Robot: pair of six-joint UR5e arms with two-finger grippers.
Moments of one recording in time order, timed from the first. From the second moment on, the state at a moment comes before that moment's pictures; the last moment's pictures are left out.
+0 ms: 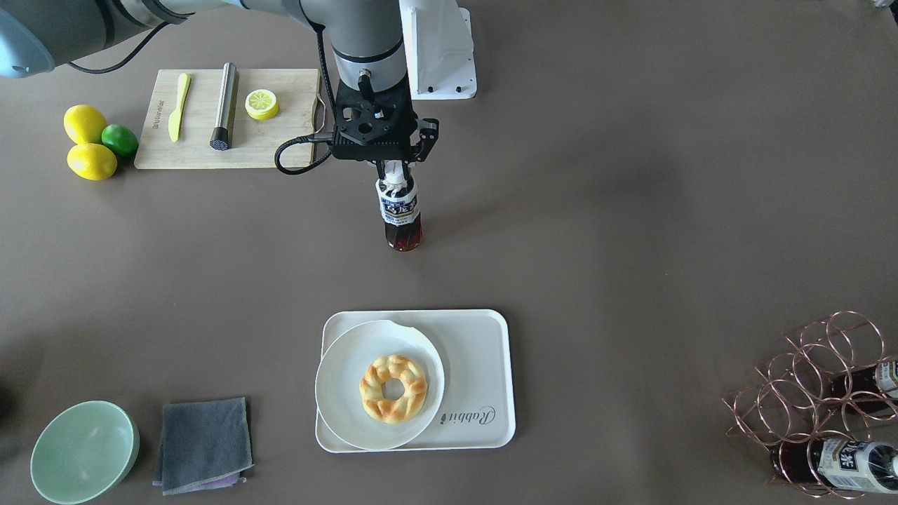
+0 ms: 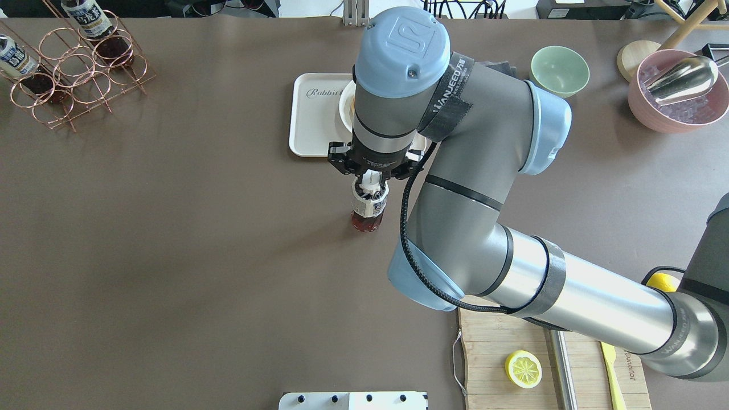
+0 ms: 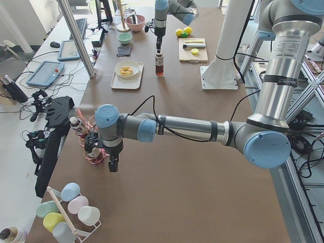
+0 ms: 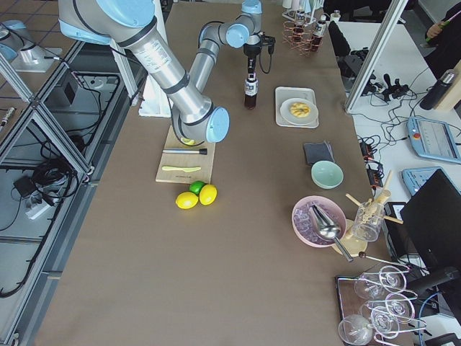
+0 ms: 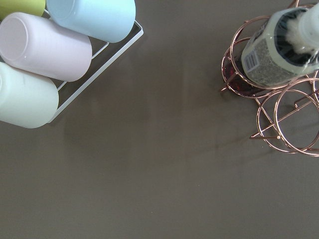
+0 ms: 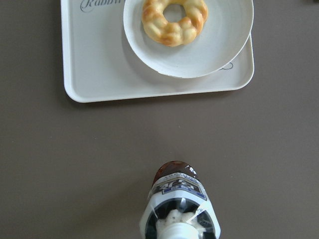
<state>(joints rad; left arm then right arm) -1.54 -1.75 -1.49 -1.64 -2.28 -0.19 0.60 -0.69 1.78 -1.88 1.93 1.24</state>
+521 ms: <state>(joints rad) -1.54 -1.75 -1.49 -1.64 -2.28 -0.19 0.73 -0.49 1.63 -1.98 2.03 1.17</state>
